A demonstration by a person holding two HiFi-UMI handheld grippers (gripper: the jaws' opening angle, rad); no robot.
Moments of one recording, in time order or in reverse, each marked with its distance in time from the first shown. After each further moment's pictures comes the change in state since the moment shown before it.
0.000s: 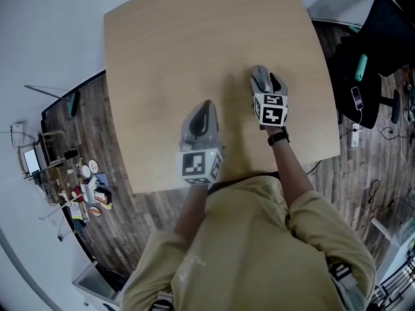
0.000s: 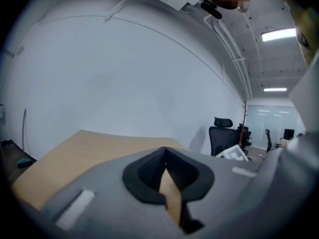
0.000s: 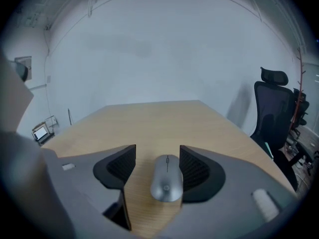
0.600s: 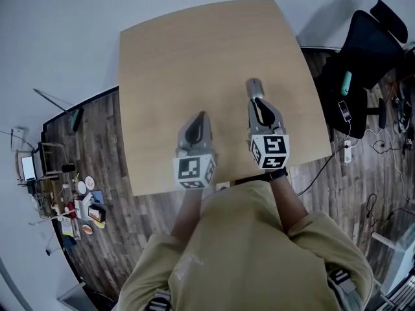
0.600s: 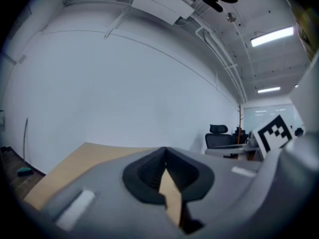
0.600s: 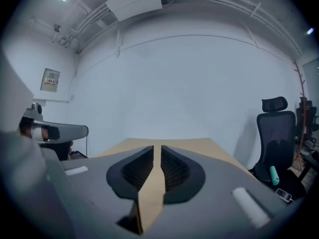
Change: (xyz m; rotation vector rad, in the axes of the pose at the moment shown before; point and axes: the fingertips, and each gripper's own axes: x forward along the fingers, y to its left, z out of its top) left arm -0.100 -0.007 0.032 0.055 -0.102 -0.014; right arm -0.207 0.102 0.074 -0.073 -0.368 0.121
